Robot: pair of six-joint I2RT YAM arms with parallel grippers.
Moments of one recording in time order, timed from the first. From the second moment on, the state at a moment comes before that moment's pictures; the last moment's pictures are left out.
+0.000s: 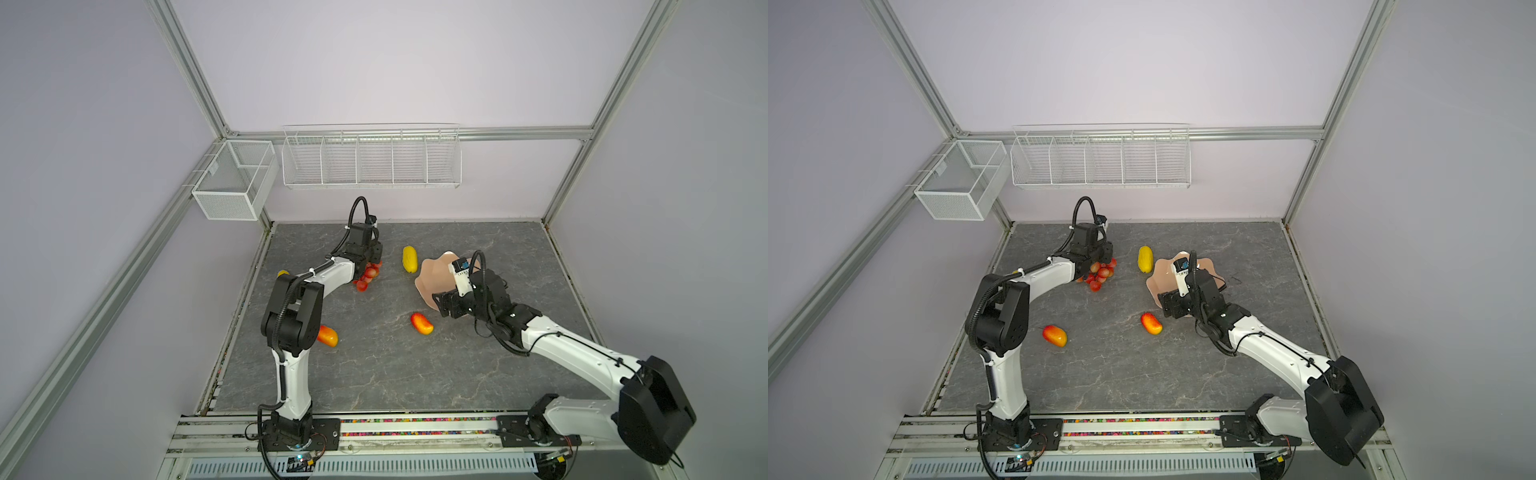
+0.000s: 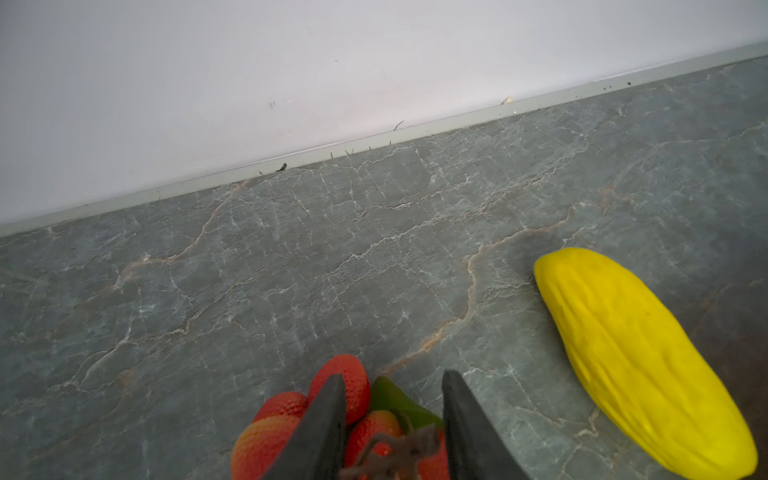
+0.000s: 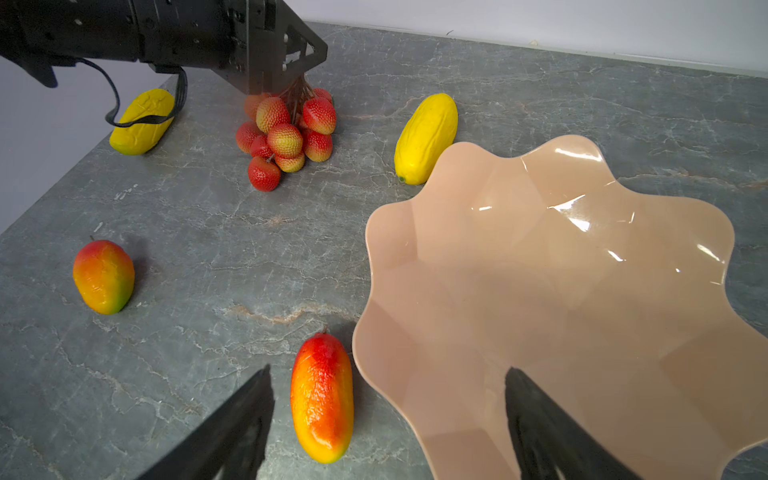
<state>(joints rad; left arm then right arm) -0.41 2.02 1.41 0.01 -0.11 0.00 0.62 1.27 0.78 -0.11 0.00 0.21</state>
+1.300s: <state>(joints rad) -0.92 1.91 1.65 -0.11 -0.15 0.10 0.31 0.67 0.60 -0.49 0.05 0.42</state>
